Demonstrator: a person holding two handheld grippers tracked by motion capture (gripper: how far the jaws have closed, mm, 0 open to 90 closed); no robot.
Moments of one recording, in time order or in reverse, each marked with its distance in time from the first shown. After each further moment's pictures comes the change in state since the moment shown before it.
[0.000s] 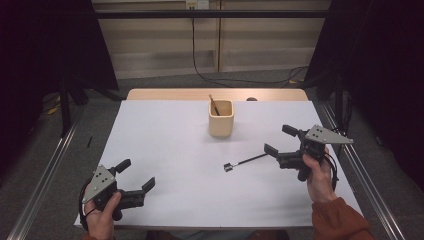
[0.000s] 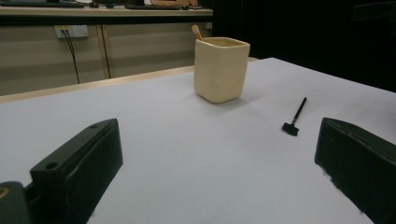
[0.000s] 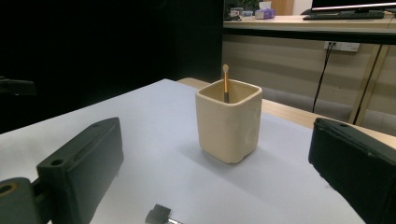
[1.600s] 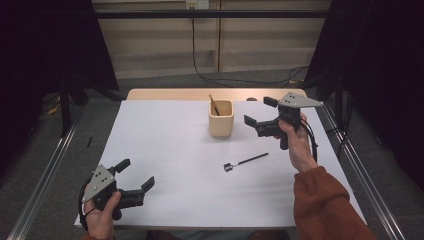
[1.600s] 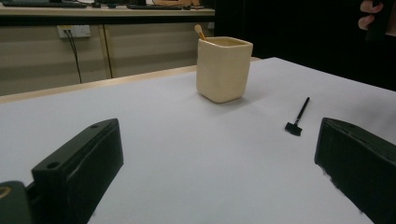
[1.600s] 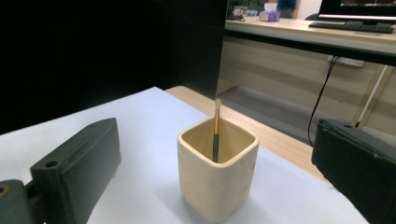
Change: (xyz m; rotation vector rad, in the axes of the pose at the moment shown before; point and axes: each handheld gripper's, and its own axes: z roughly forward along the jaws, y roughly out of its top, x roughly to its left) left arm 0.002 0.000 0.000 -0.003 0.002 0.001; right arm -0.016 0.049 0.077 0.043 0.005 -0.080
